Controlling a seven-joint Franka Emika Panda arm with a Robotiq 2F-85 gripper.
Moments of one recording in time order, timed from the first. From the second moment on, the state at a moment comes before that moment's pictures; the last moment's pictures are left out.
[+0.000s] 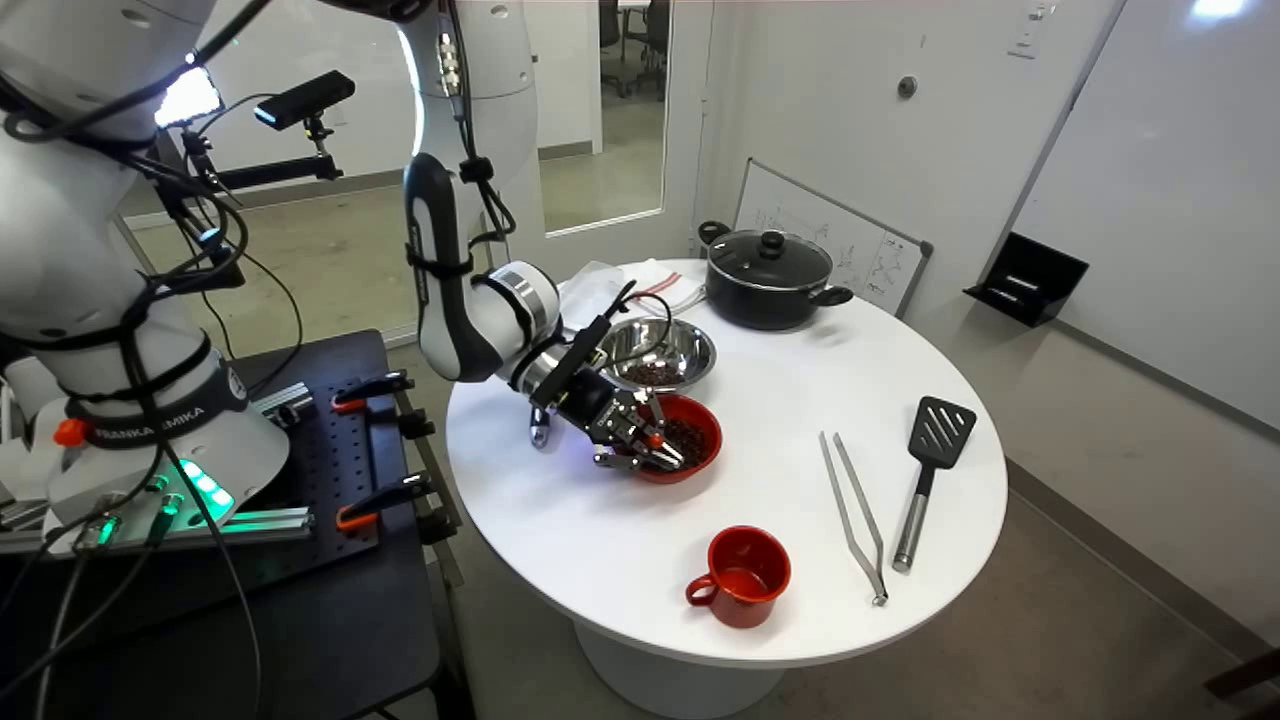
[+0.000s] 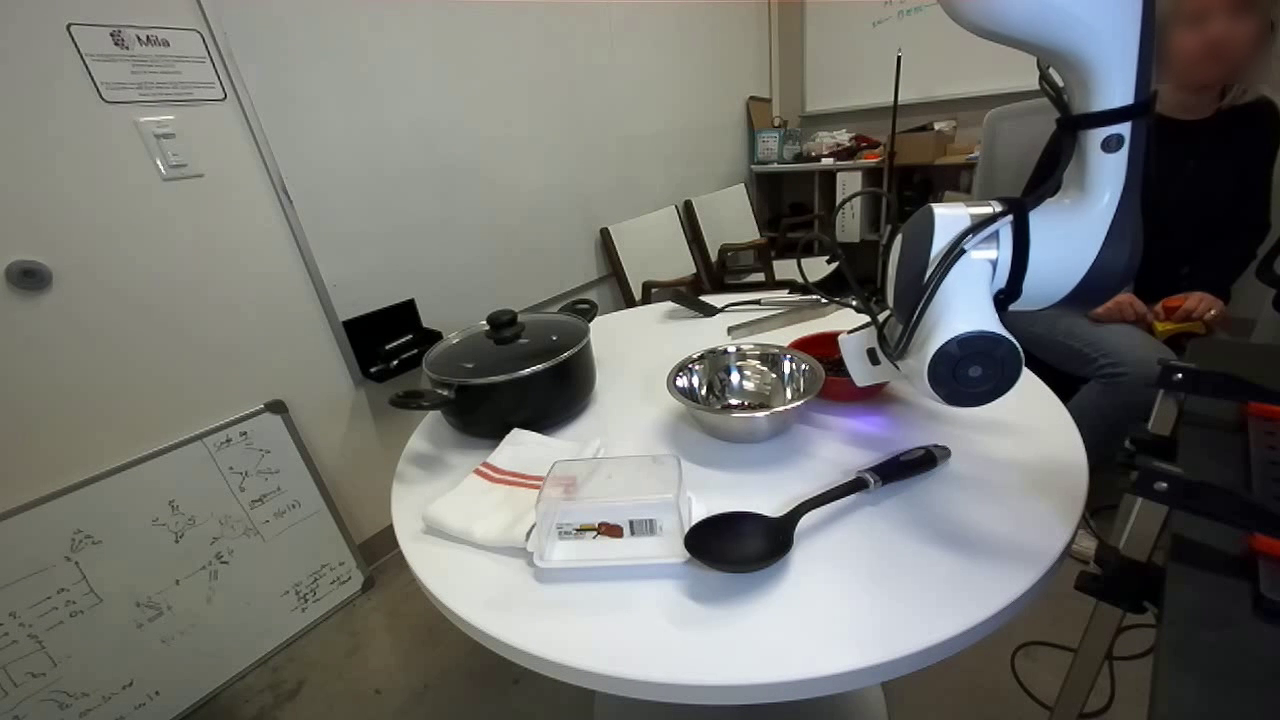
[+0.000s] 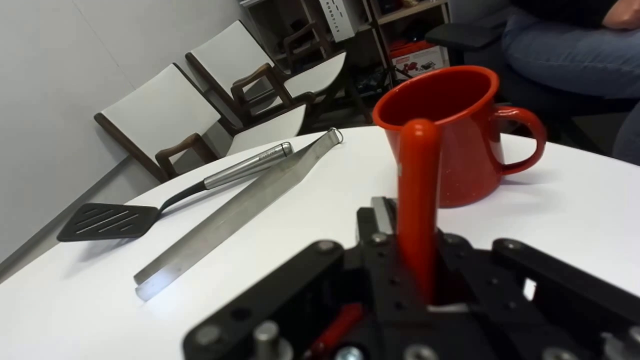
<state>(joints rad) -0.06 0.75 0.06 -2.35 -2.13 1.76 0.38</state>
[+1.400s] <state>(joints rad) -0.06 0.67 0.08 -2.43 -2.14 1.69 0.46</state>
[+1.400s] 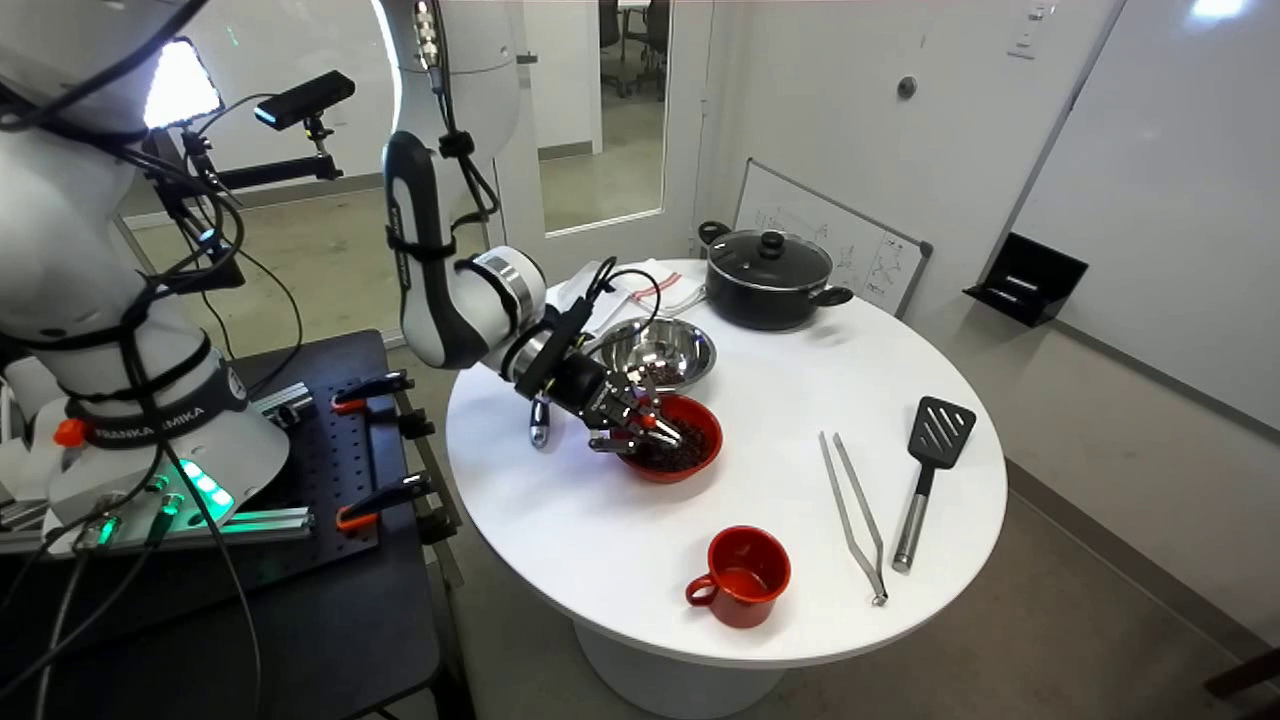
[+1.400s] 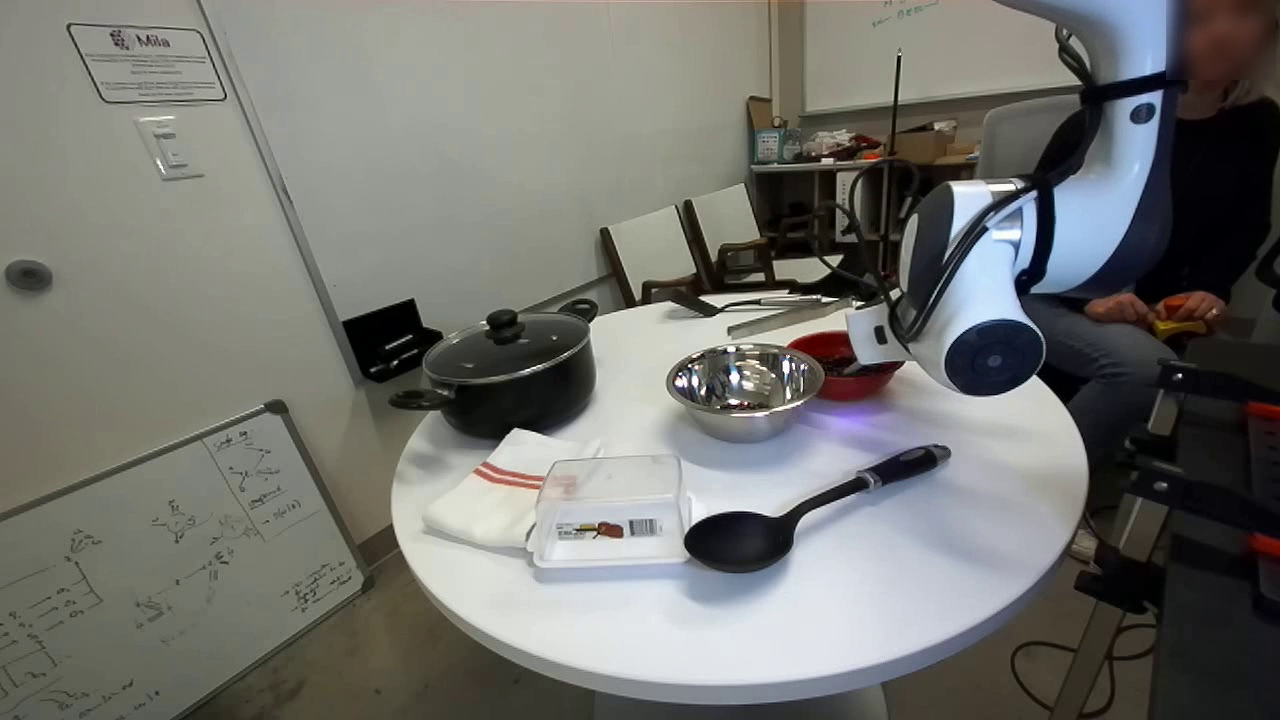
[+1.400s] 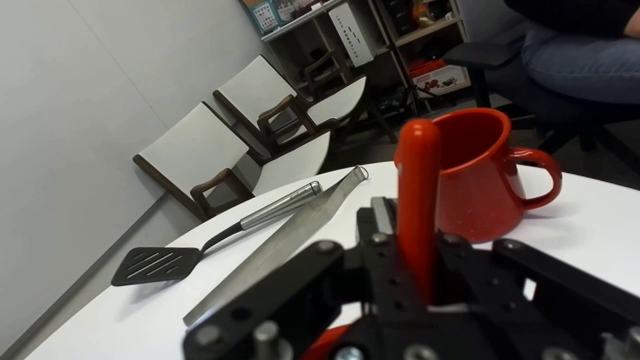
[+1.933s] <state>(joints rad) -0.06 0.63 0.08 -2.45 -2.14 1.69 0.48</state>
